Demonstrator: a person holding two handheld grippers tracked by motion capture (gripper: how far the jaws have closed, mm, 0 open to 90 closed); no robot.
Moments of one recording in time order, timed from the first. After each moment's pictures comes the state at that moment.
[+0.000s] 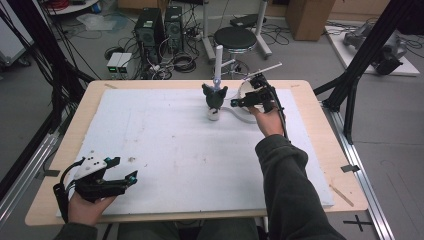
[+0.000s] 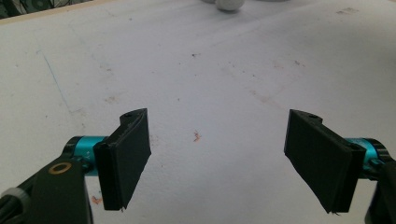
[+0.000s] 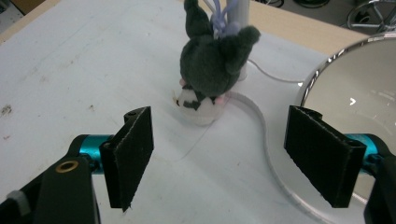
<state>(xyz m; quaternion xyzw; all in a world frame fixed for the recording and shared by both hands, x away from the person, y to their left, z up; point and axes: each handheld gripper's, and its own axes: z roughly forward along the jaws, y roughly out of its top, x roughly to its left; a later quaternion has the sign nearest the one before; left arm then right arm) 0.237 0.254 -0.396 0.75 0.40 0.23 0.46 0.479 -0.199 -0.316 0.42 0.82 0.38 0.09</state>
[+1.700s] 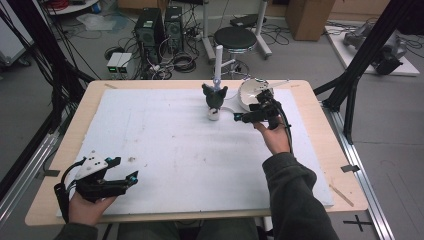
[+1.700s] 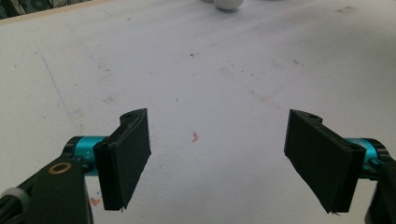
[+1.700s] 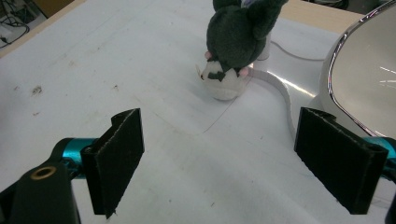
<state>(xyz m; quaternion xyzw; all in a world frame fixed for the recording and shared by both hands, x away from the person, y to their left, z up) 0.237 0.253 -0.396 0.76 0.40 0.23 0.46 0.439 -0.214 -0.335 0.40 0.81 0.42 0.09</state>
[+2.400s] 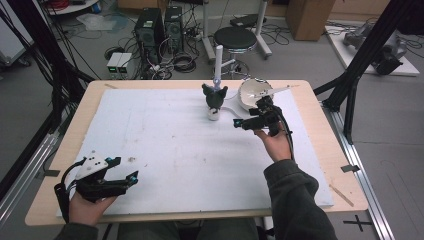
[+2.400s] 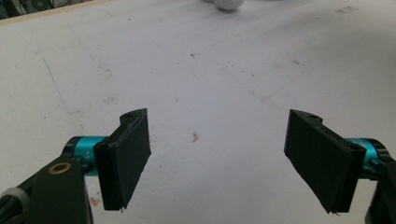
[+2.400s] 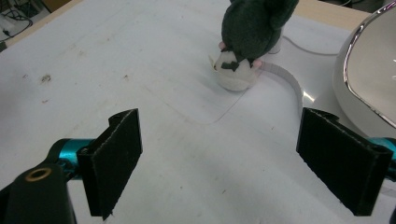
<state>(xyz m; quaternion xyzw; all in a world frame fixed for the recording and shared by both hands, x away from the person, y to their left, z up) 0.237 0.252 -0.396 0.76 0.40 0.23 0.46 0.419 -0.212 -0.338 0.39 0.82 0.42 0.09</state>
